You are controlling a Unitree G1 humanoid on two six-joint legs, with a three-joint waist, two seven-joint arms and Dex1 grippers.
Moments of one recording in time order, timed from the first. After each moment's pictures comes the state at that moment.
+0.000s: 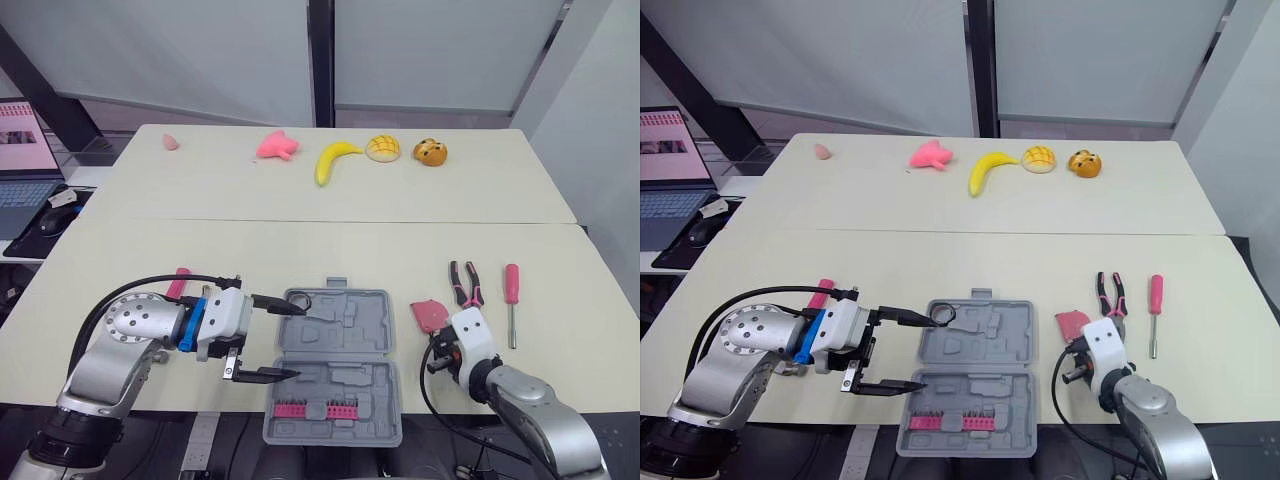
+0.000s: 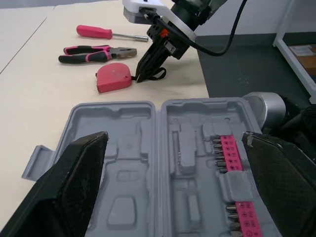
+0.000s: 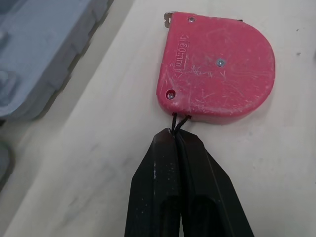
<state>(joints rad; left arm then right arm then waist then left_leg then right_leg) -0.14 0.79 -0.05 -0.24 -0.42 0.09 -1.40 0.19 -0.37 0.07 -0.57 0.15 0.93 0.32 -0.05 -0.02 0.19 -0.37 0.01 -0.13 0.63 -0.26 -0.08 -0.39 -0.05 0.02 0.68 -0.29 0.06</state>
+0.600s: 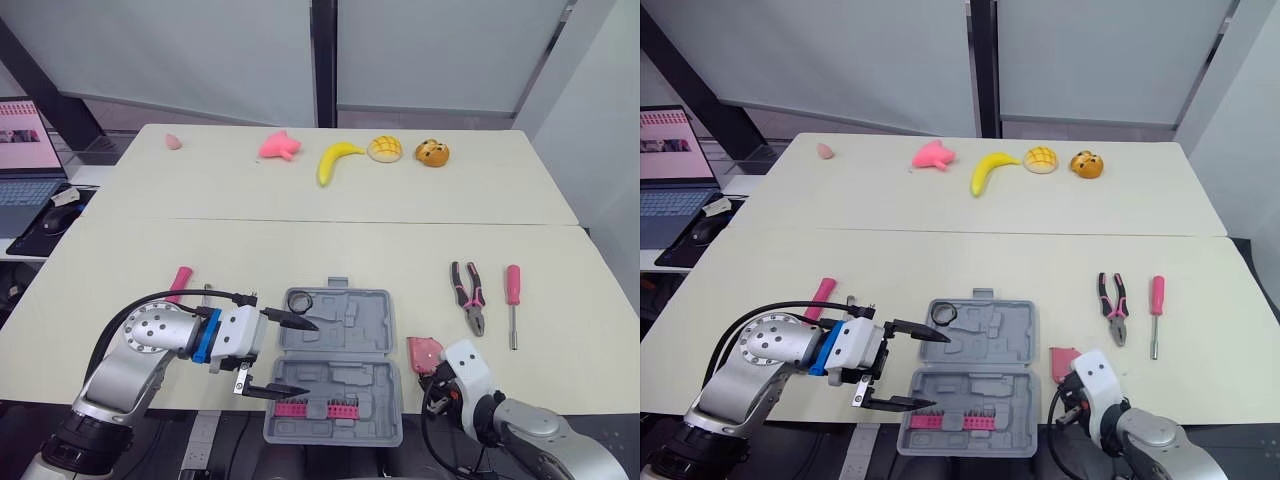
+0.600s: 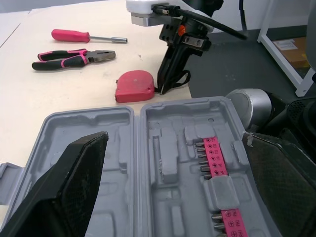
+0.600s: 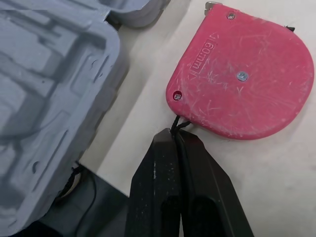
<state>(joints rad) -0.12 0.78 -0.12 -0.24 -0.38 0.01 -1.39 0.34 -0.42 0.09 -0.75 0.29 1.11 0.37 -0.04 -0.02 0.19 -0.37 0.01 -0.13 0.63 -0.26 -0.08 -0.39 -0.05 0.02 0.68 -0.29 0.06</state>
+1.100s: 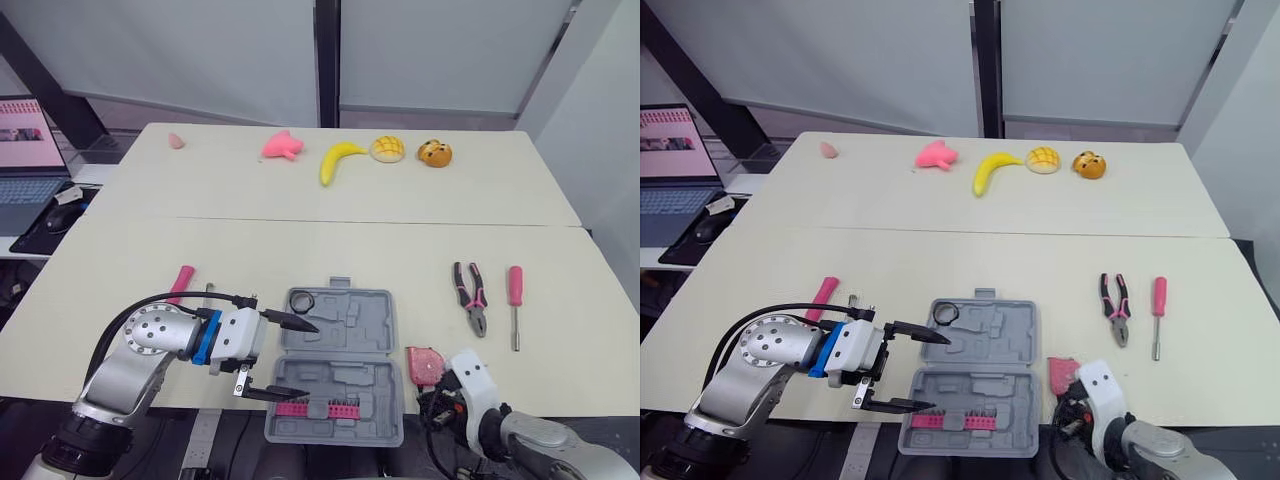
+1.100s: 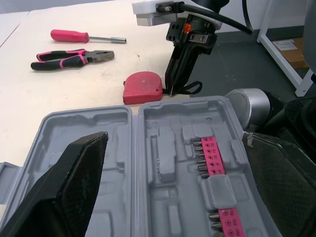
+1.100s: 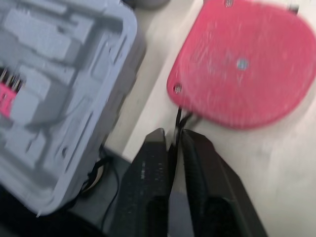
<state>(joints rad) -0.11 0.78 -0.12 -0.24 -0.38 0.01 -1.39 0.38 -0.47 0.00 -0.83 0.41 1.26 0.40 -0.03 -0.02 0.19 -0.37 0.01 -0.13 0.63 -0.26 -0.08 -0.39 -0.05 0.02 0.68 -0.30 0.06</state>
